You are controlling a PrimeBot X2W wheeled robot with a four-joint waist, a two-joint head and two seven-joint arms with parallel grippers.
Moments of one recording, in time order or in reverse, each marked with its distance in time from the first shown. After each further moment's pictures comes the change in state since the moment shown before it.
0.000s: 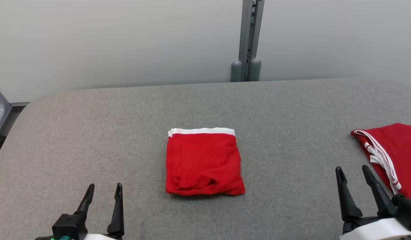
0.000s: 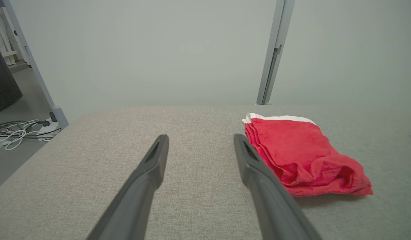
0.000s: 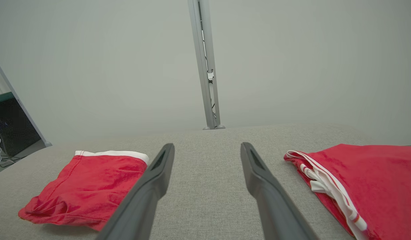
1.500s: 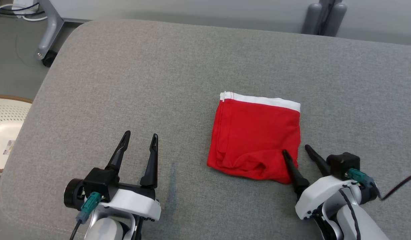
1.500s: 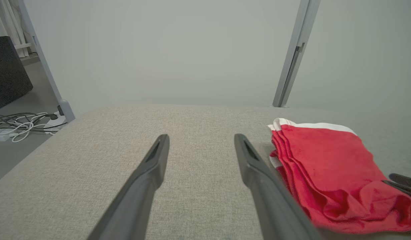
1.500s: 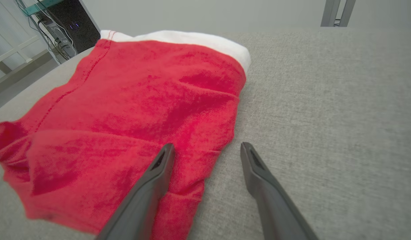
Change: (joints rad) left arm -0.272 -0.072 -0.115 0.105 0.006 -0.057 -0.086; right arm -0.388 -0.025 0.258 0.502 0.035 0.000 -0.026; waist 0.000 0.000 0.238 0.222
